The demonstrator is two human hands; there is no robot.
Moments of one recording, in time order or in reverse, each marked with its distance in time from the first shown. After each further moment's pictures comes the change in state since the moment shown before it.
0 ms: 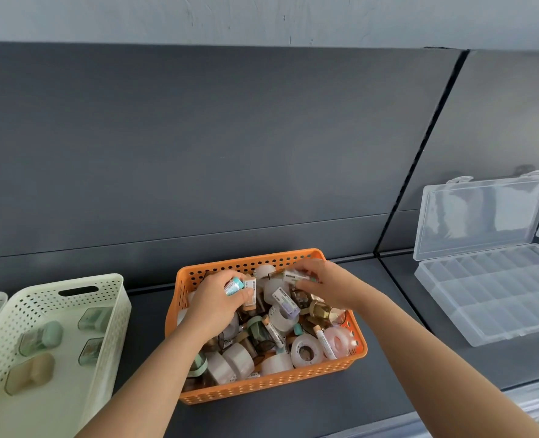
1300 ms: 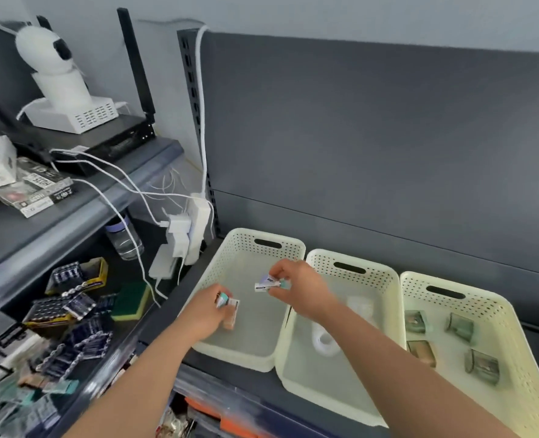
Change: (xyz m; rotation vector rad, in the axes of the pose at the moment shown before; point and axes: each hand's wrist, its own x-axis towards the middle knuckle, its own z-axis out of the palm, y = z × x) left_hand -0.205 -0.420 -0.451 0.054 0.169 -0.550; right_hand 0.181 -0.555 0.360 0.115 -0.140 -0.370
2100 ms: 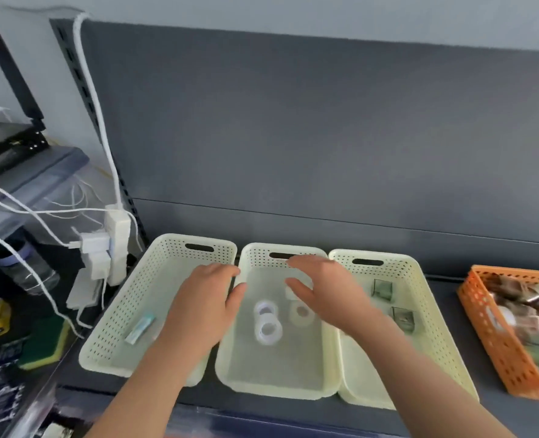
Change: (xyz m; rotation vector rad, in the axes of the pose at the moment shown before) left_hand -0.045 0.114 0.025 0.275 0.271 0.563; right_hand -0.097 0.029 -0.084 -0.314 0.180 0.118
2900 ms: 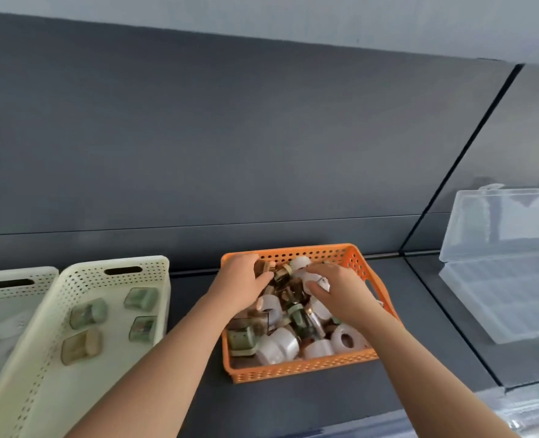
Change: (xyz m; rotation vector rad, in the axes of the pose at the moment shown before) left_hand 0.081 0.417 0.269 -0.185 -0.362 0.131; right_hand -0.212 0.399 -0.166 0.018 0.111 0.376
